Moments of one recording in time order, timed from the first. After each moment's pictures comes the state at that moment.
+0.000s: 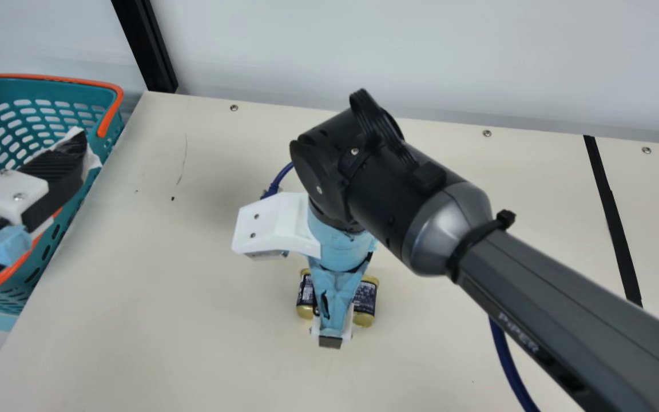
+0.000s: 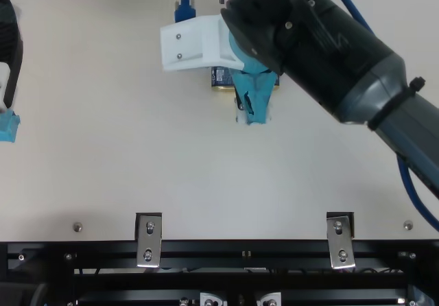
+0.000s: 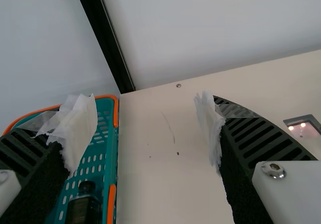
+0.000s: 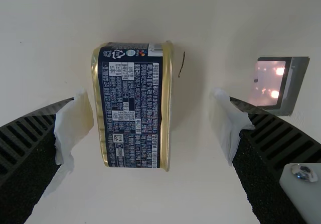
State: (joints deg) left arm -4.4 46.1 -38.0 -3.9 20.0 13.1; right arm 42.7 116.3 -96.6 -1.1 69.8 -47.8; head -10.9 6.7
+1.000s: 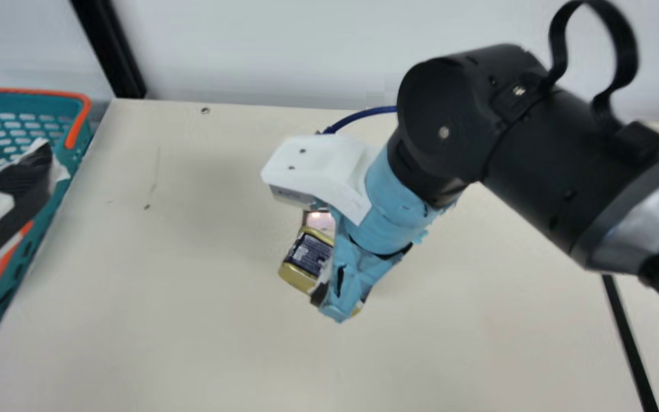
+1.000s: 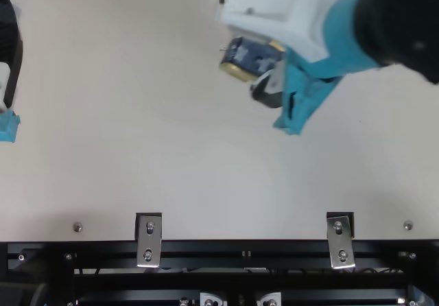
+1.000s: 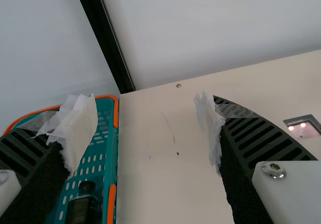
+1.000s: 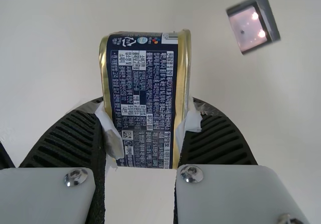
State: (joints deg) left arm -4.4 46.1 -38.0 -3.9 20.0 13.1; right arm 32.8 98.6 -87.2 10.9 70.1 -33.9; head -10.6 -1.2
